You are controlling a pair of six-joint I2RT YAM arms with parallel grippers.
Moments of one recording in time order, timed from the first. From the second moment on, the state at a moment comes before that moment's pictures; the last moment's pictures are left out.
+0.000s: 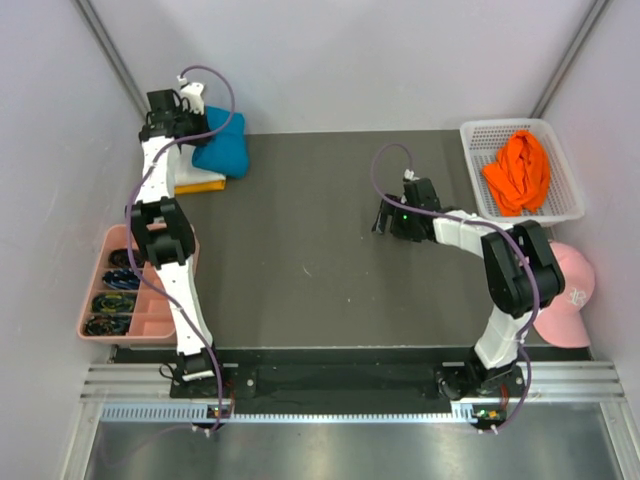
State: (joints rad) left arm 0.19 2.38 2.36 -0.58 0.42 0.27; right arm 0.36 1.78 1.02 -0.09 -0.11 0.52
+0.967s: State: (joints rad) left arm 0.29 2.38 2.38 -0.53 0.53 0.25; right arm 0.40 1.85 1.11 -0.12 -0.10 0.52
